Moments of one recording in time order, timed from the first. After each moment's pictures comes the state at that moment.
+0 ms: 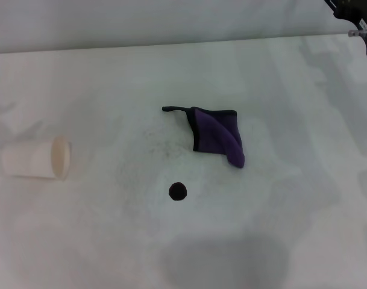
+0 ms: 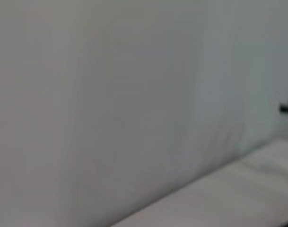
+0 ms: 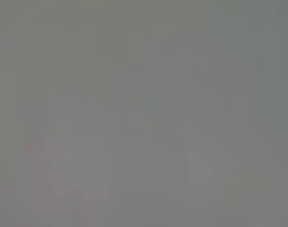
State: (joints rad) left arm -0.39 -1.75 1.05 0.71 -1.67 -1.32 1.66; right arm 0.64 2.03 2.05 0.17 -0.21 0.80 -2.80
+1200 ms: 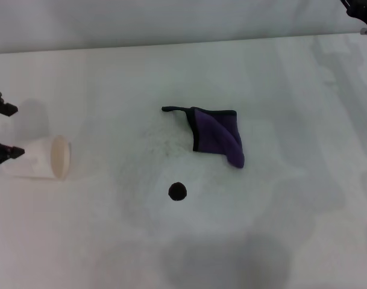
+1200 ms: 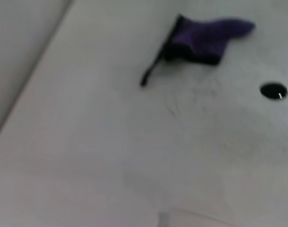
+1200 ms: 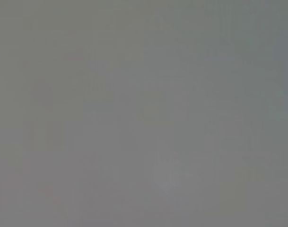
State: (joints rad) left arm -0.72 -1.88 0.98 0.99 -0.68 -1.61 1.63; right arm 0.63 2.03 2.05 0.18 -0.13 0.80 -2.76
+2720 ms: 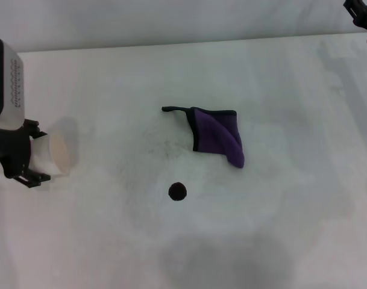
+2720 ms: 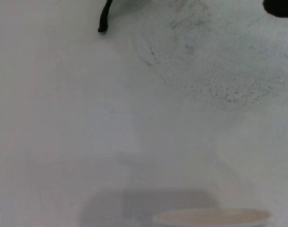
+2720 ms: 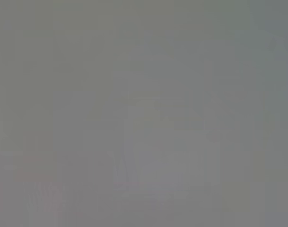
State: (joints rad) left arm -0.72 -2.05 1.06 0.90 -0.45 -1.31 1.76; right arm 0.60 2.03 2.05 0.17 -0.13 0.80 -2.73
